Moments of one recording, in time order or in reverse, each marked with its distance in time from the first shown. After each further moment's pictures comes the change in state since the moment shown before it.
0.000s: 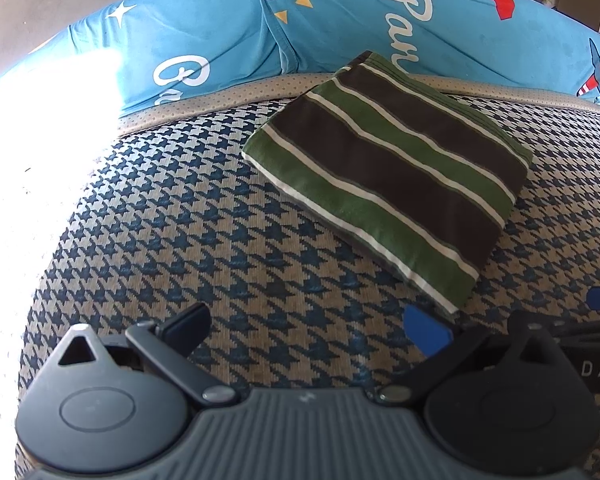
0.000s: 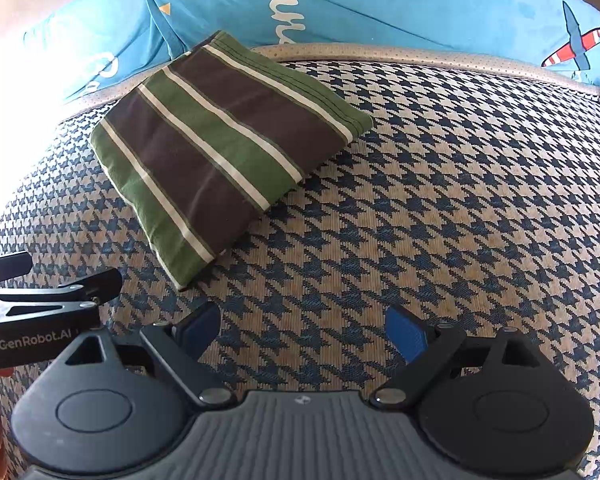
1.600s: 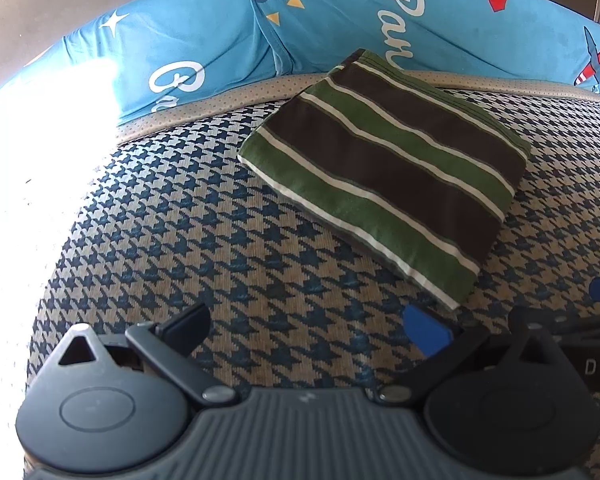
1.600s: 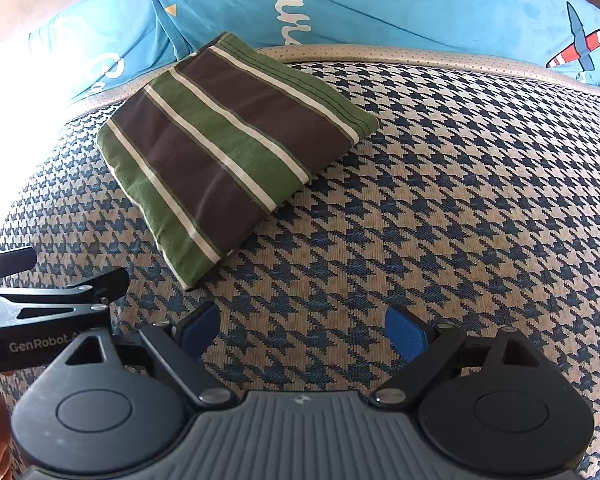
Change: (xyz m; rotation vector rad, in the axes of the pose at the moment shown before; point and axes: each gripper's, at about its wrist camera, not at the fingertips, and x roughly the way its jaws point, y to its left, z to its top) left arm -0.004 -0.003 0.000 0.039 -0.007 0.017; right arm -0.001 -0.001 0.000 -0.002 -0.003 0.015
